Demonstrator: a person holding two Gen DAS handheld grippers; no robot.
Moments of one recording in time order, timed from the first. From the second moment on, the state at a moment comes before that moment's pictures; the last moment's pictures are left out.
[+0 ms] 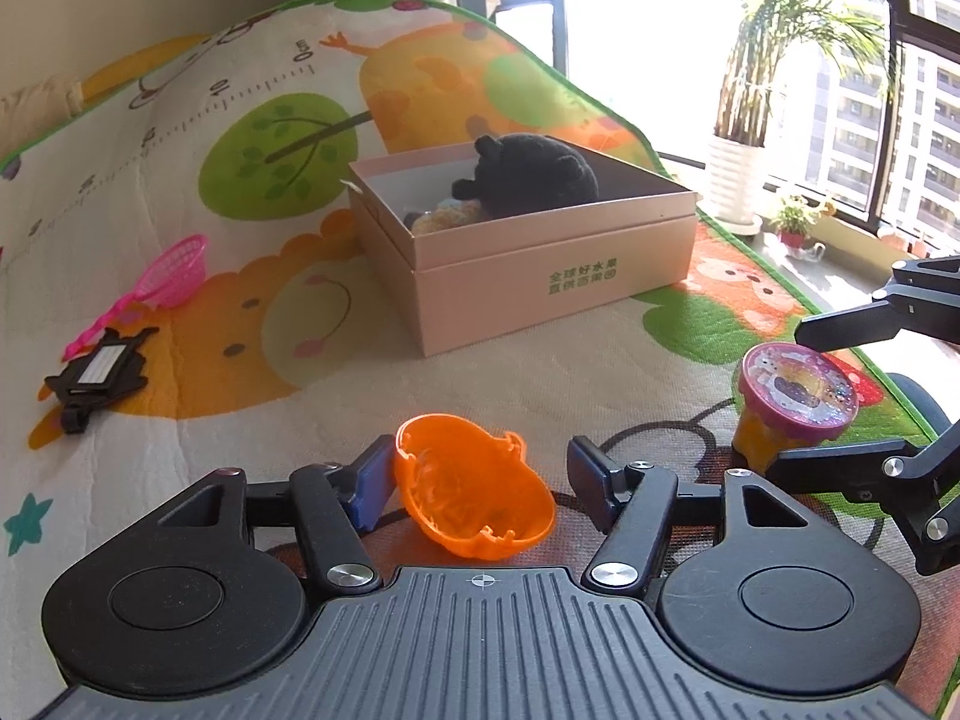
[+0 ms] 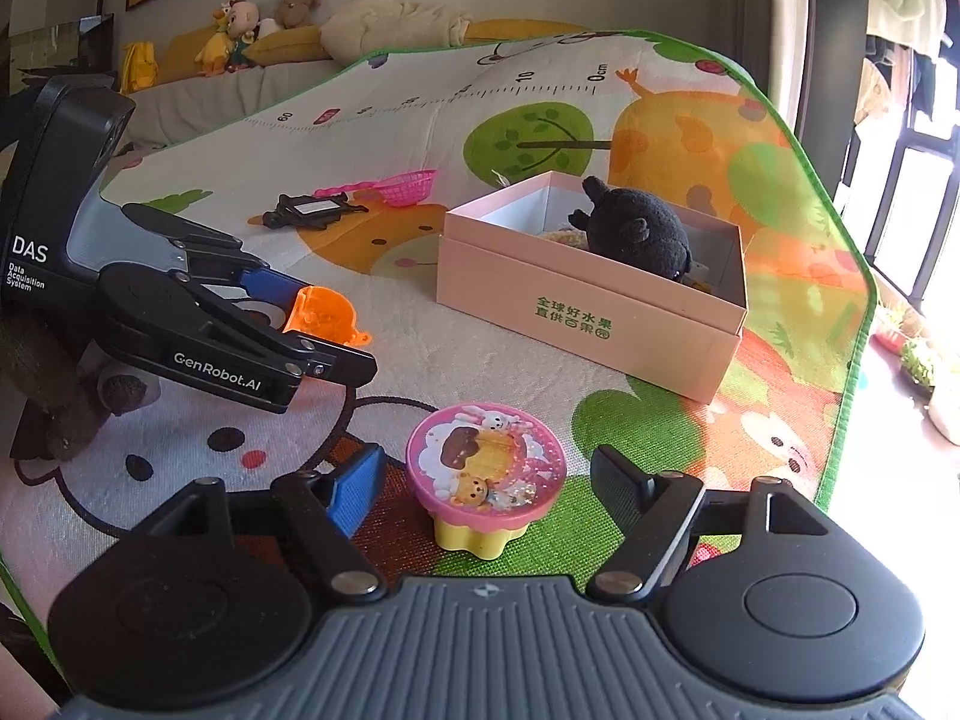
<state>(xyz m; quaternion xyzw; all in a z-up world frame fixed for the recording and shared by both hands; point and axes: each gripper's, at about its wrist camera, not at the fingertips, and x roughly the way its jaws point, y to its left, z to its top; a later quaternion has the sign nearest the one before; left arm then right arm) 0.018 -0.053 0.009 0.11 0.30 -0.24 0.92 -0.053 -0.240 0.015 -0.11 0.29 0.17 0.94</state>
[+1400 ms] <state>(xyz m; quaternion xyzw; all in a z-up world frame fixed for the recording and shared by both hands) -0.014 -0.061 0.009 0.10 0.33 -0.27 0.90 -0.035 -0.273 -0.010 -0.04 0.34 0.12 0.93</state>
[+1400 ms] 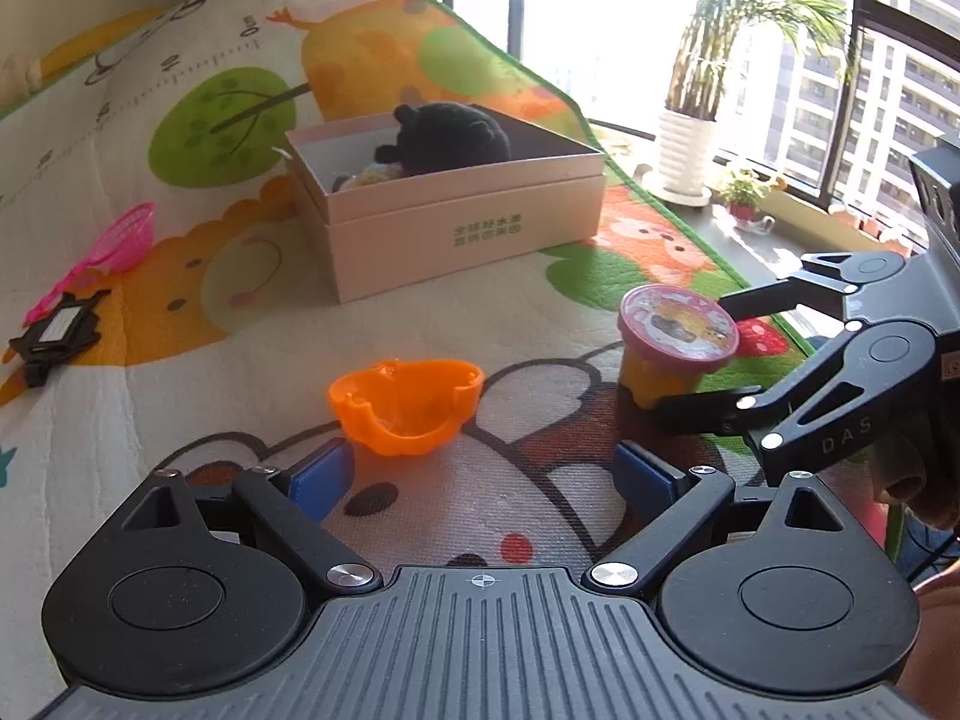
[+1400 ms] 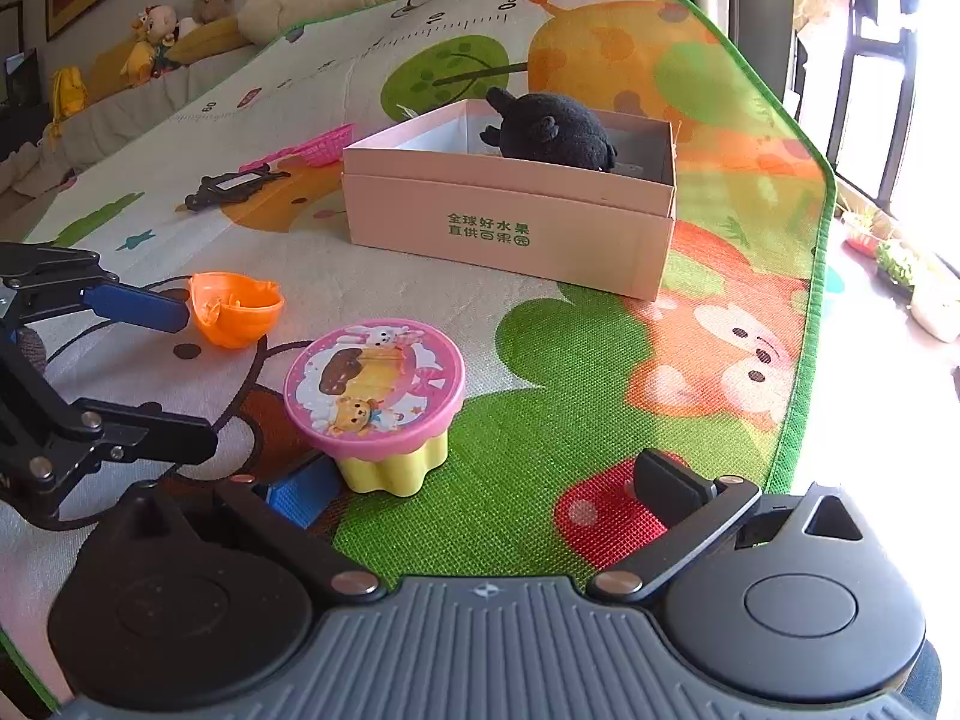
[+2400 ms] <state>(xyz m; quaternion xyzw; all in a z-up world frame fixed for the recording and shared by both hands) 0.000 -0.061 0.018 0.09 0.30 -0.24 0.92 -0.038 -0.240 0.012 -0.08 0.31 0.18 0.93</state>
